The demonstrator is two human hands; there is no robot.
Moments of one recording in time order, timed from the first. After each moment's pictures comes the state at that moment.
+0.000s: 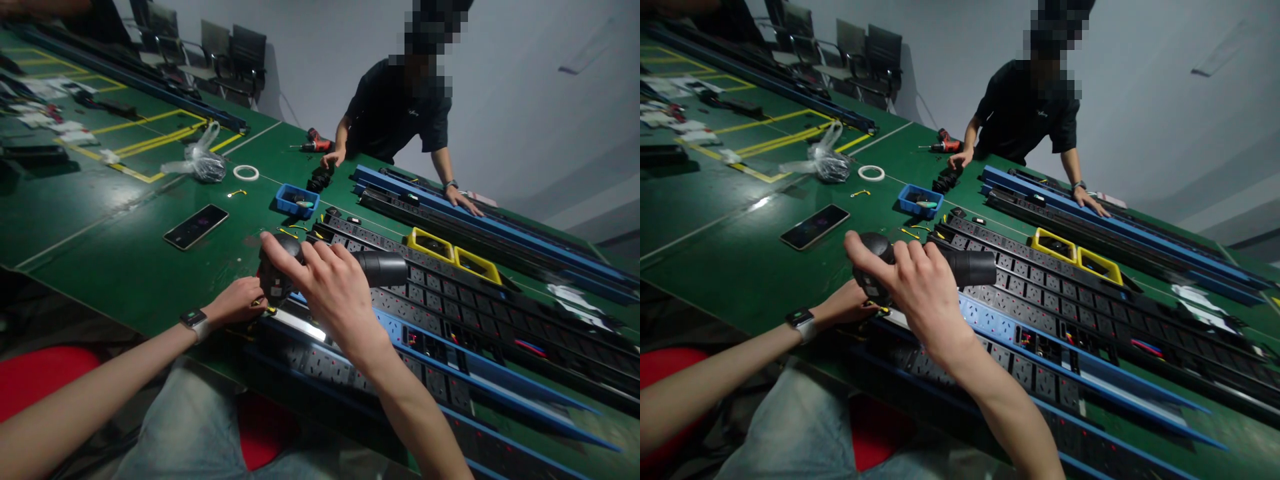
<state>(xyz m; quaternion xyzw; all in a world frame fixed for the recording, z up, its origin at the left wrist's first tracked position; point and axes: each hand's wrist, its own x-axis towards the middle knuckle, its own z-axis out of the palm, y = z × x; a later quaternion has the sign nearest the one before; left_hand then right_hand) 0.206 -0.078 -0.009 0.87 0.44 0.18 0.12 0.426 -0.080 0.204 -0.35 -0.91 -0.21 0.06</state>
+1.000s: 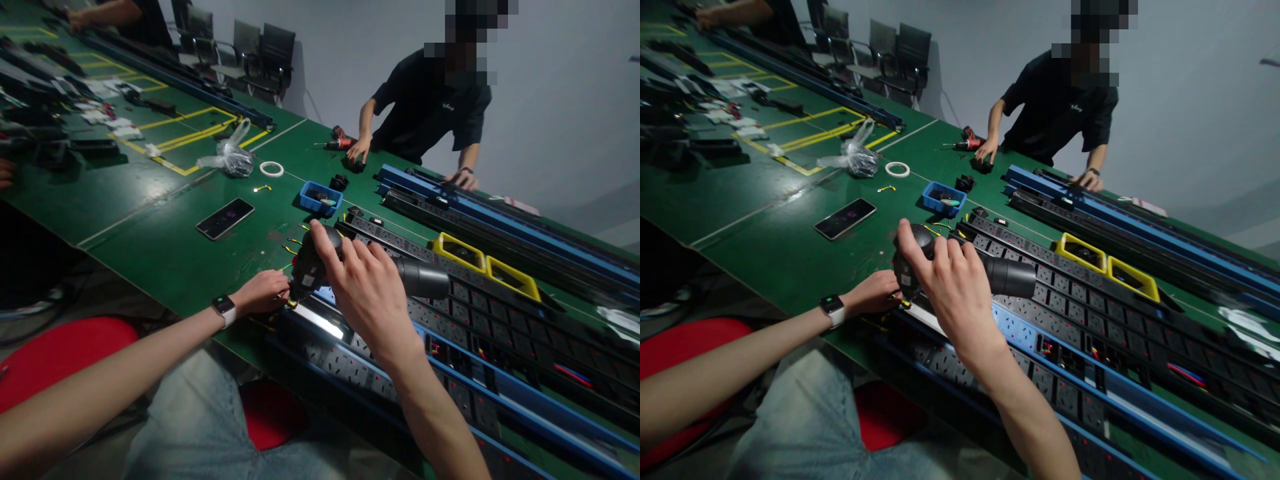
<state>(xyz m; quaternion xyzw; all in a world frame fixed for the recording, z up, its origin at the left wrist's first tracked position) 0.207 -0.077 -0.003 0.89 0.42 0.15 0.07 0.427 -0.081 0.206 -0.37 -0.90 -0.24 0.03</state>
